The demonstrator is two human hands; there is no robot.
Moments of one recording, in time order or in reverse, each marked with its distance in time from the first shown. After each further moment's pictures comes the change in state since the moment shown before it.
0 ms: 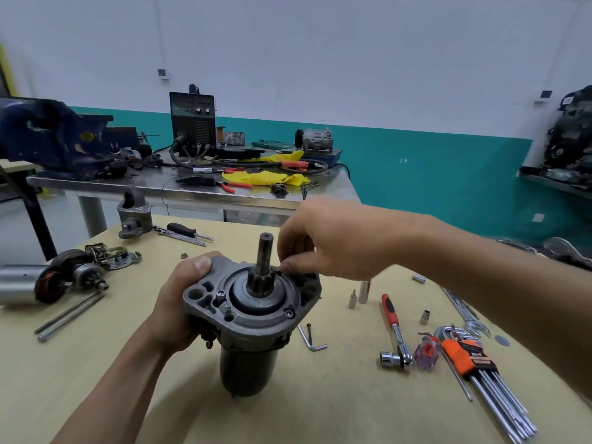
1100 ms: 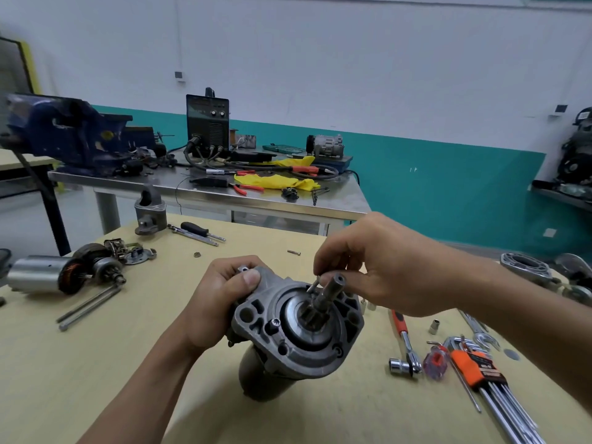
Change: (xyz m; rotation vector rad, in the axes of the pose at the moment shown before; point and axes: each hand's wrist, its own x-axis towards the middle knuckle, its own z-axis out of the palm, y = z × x) left_hand -0.004 0.008 0.019 0.232 -0.076 0.091; right_hand -0.038 0.006 0.010 0.112 0.154 -0.081
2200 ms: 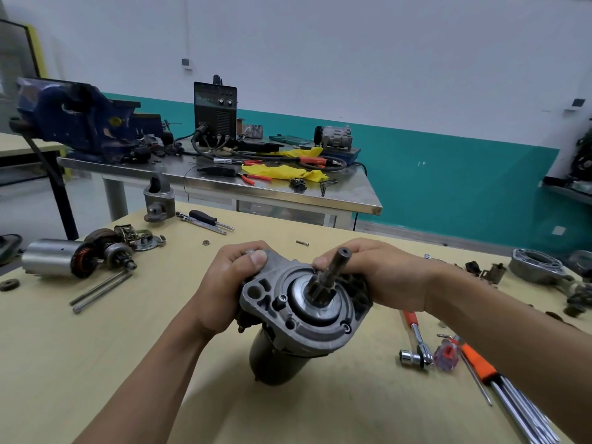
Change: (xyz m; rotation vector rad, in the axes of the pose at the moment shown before) left_hand 0.001 -0.002 -0.004 -0.020 0.025 0.003; right_hand 0.024 0.034 0.050 0.946 -0.204 0.394
